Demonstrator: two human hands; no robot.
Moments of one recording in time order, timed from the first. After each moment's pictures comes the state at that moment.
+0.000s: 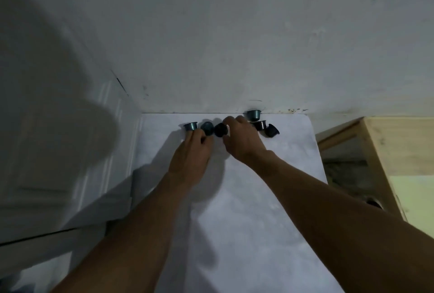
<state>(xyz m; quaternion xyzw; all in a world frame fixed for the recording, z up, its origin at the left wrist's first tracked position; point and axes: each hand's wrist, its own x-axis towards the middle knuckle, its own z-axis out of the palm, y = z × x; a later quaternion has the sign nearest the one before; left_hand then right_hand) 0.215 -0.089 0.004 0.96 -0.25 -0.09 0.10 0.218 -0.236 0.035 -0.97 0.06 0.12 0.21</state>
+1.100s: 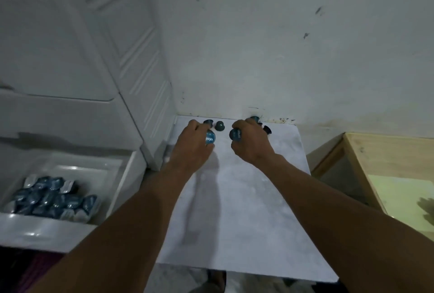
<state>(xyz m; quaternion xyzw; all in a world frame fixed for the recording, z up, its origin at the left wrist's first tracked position) 0.065 -0.058 0.130 0.96 -0.13 0.05 0.24 0.060 -0.221 0.137 -0.97 -0.02 -0.03 0.25</state>
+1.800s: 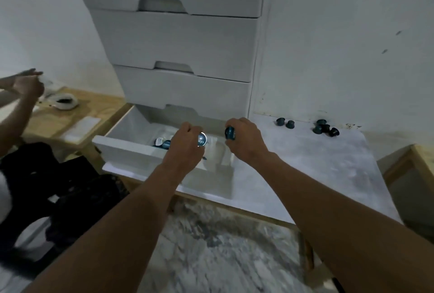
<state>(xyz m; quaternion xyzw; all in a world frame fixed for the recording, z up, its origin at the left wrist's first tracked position) -0.112 0.205 0.186 0.98 -0.03 0.12 0.18 -0.074 0.041 0.188 -0.95 -0.15 -0.06 0.27</state>
